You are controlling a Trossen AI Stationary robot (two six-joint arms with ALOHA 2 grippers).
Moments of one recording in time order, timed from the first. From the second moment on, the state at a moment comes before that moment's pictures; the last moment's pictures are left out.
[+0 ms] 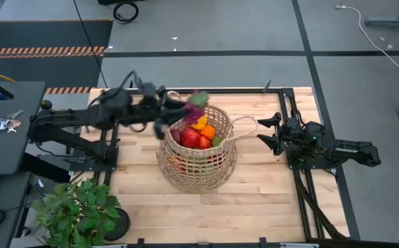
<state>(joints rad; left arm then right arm) 0.00 1.17 1.24 0.12 -0.08 -0.37 -0.18 0.01 0.01 0.23 0.01 0.24</state>
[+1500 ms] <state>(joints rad) 0.13 1.91 1.82 -0.94 0.03 -0.18 -0.18 0.01 0.01 0.23 0.01 0.24</state>
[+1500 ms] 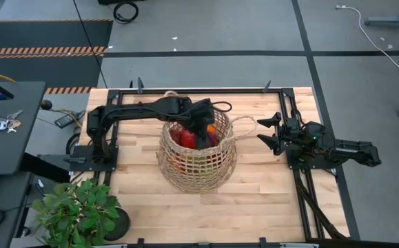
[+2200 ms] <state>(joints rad) 0.15 1.36 1.34 -0.39 -0.03 -0.25 -0.18 0.01 0.01 0.24 0.01 0.24</state>
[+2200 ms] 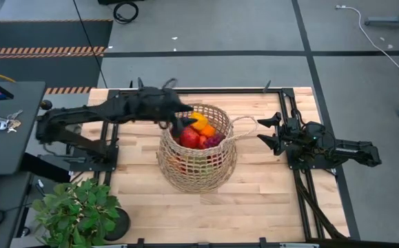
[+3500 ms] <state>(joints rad) 0.20 0.14 0.35 0.07 -0.19 -0.60 -0.18 0.05 0.01 0.28 0.01 0.24</state>
